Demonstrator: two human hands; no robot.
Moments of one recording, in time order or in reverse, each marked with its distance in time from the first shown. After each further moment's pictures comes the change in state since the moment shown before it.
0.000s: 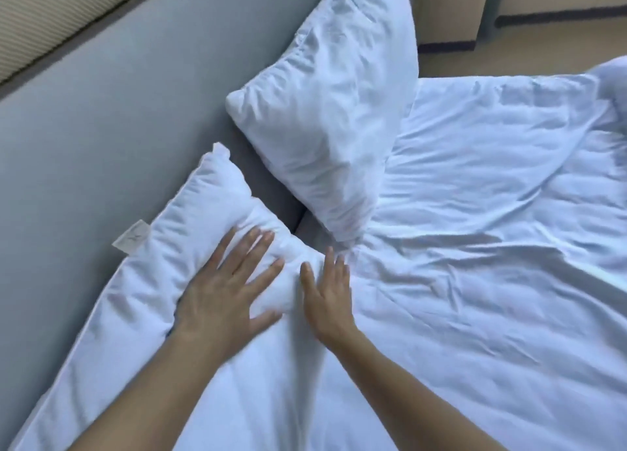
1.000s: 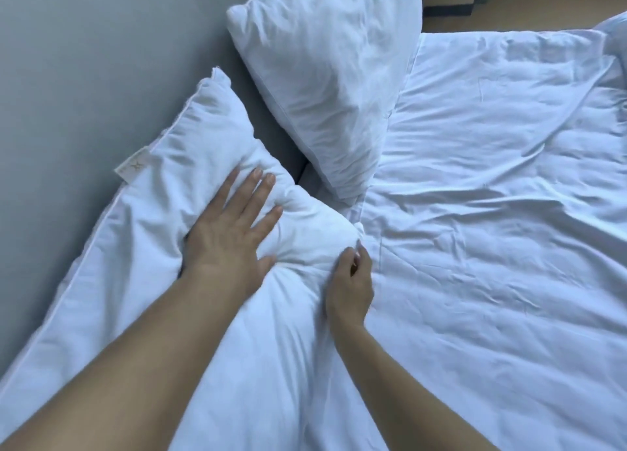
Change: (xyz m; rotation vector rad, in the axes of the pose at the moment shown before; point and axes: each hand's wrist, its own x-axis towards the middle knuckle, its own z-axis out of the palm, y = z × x) left_hand 0.010 0.014 -0.024 0.421 -0.440 -0.113; right_hand -0.028 0.044 0.028 0.419 0.479 0.294
